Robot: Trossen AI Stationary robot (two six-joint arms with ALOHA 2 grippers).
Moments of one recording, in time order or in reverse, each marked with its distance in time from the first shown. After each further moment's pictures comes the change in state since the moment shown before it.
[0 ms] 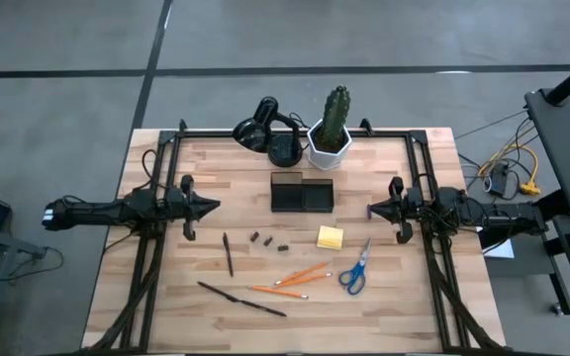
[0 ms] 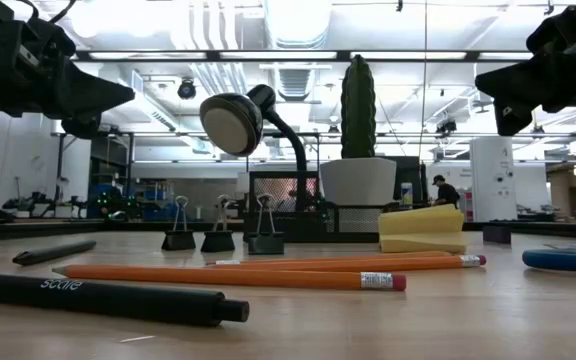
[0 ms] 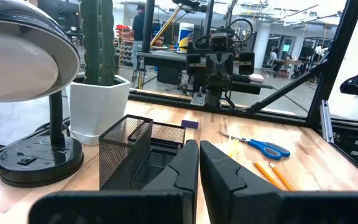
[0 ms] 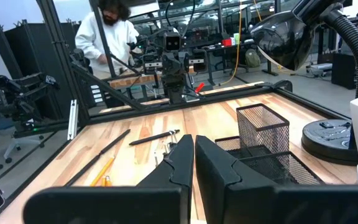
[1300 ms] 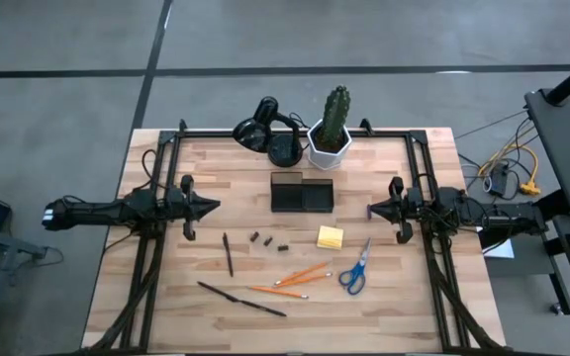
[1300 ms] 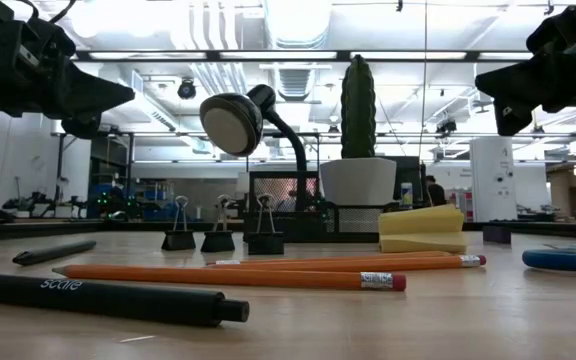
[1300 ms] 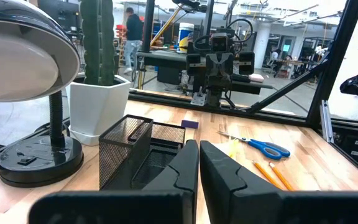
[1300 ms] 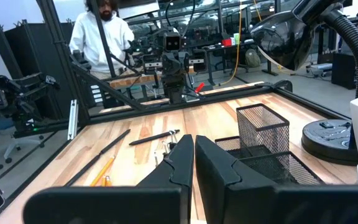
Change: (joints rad) left arm 0.000 0.000 0.000 0.000 0.000 0.000; right arm 0.000 0.000 0.000 0.000 0.000 0.000
